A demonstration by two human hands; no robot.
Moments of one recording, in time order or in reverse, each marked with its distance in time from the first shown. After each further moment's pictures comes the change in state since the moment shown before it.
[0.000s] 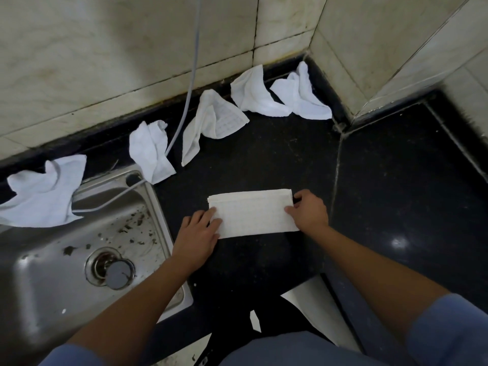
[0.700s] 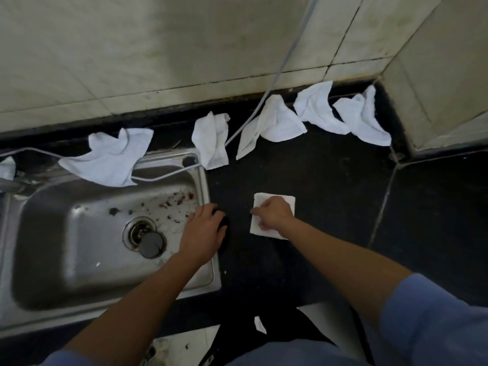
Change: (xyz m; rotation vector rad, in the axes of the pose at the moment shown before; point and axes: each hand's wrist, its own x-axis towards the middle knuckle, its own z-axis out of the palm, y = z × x) left_hand -0.055 -0.039 -0.020 -0.212 0.121 -0.343; right_hand -0.039 -0.138 0.080 0.108 -0.412 -0.133
